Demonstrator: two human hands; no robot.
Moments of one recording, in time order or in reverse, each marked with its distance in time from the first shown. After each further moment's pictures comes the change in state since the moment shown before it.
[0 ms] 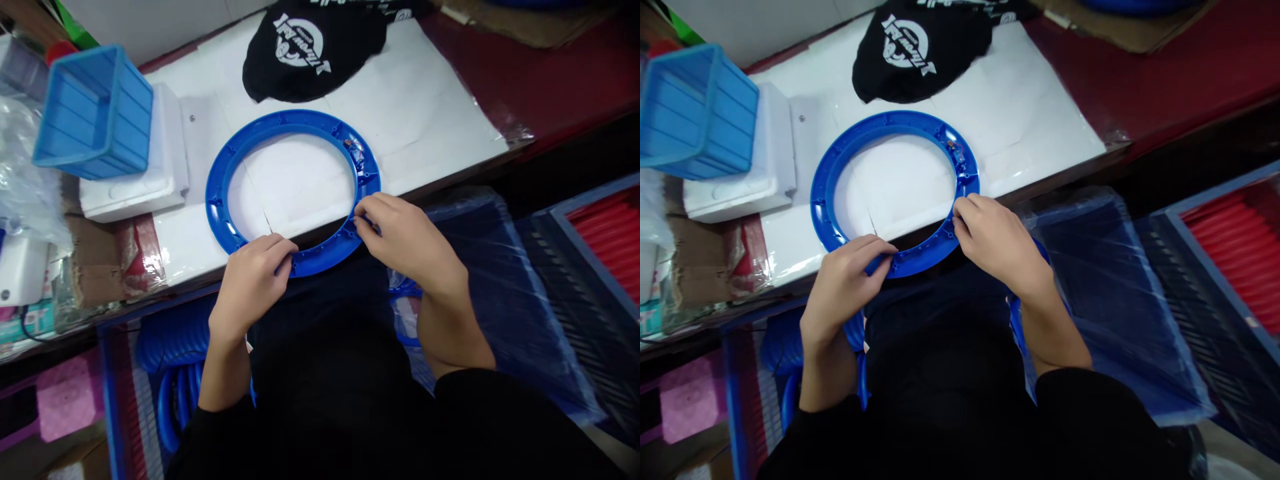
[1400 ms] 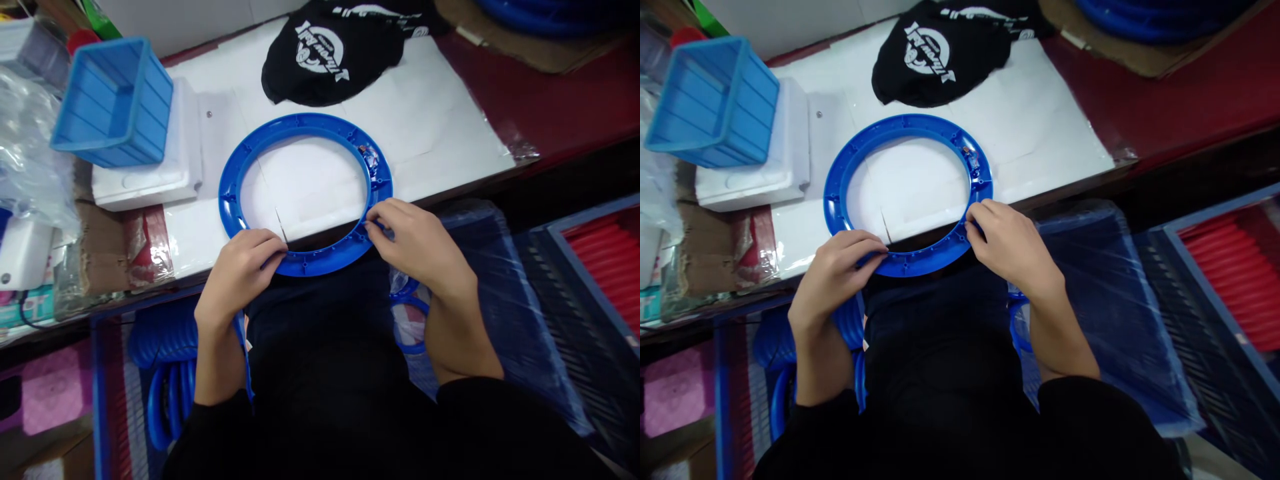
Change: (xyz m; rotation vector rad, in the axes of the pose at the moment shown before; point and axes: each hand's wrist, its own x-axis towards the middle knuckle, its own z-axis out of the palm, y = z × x) left_hand -0.013 -0.036 -0.012 -0.011 0.086 0.107; right_hand -0.002 0.005 0.001 -0.043 0.011 -0.032
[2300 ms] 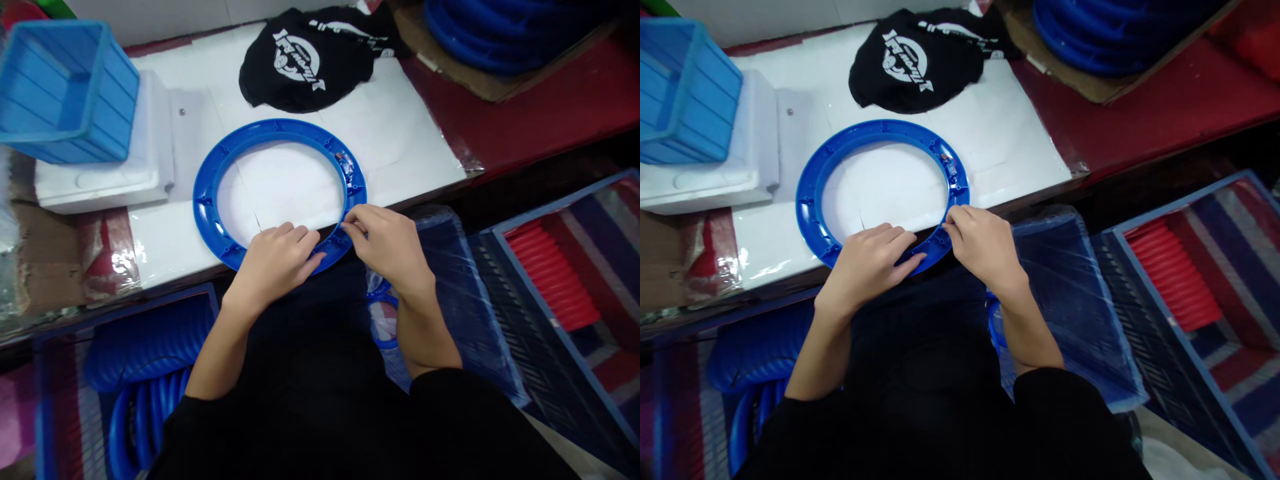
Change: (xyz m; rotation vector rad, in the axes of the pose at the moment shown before) left_hand 0.052 0.040 0.037 0.204 -0.105 0.135; right_hand 0.001 -0.006 0.003 -0.136 0.082 0.086
